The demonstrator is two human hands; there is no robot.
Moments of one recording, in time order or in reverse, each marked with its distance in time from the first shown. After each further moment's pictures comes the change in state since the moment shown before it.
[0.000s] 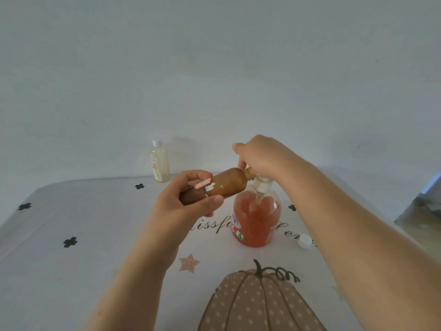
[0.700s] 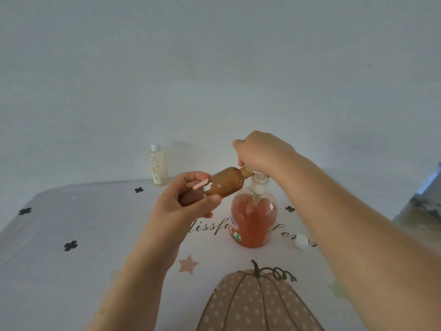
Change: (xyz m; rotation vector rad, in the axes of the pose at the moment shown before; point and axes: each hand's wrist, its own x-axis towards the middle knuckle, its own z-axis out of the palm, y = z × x) left_hand -0.001 0.000 0.002 -0.063 -0.005 -0.004; right_hand -0.009 -0.010 -0.013 -0.081 0.057 0.018
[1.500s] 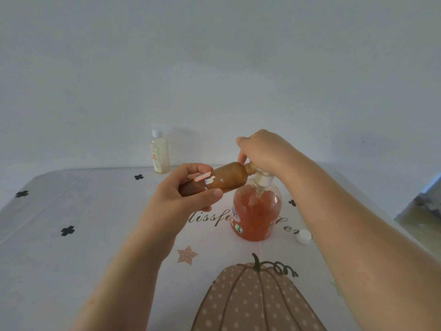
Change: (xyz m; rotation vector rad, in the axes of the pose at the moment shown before) left_hand 0.003 -0.002 -0.005 0.021 -0.019 -0.010; right_hand 0.008 0.009 0.017 0.119 -0.085 0.007
